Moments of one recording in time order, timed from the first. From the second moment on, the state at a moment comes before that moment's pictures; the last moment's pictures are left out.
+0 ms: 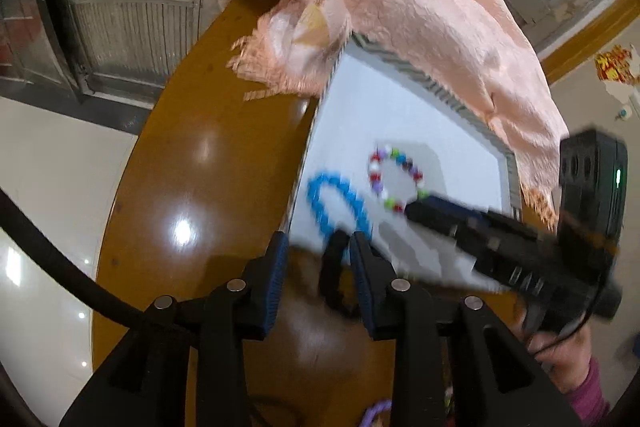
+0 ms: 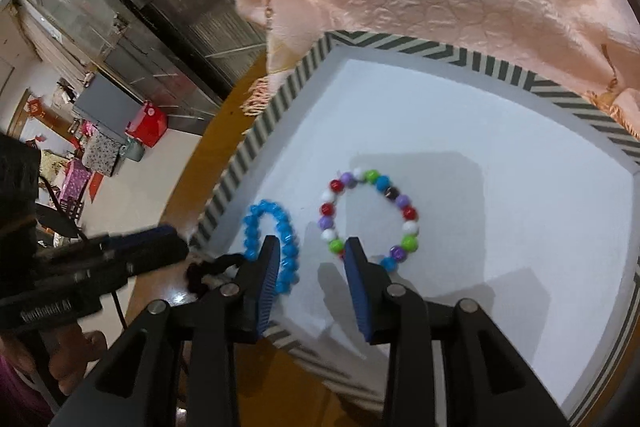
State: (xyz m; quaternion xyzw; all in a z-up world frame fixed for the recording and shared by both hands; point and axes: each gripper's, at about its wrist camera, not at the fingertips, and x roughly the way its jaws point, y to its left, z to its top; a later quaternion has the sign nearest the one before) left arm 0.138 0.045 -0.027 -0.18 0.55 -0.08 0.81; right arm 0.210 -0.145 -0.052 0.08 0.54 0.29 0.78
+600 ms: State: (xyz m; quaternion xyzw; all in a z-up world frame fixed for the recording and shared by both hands) left arm 0.128 0.034 -0.078 -0.29 0.56 -0.08 0.77; right arm 0.183 -0.140 -0.058 0.06 0.56 0.28 0.78
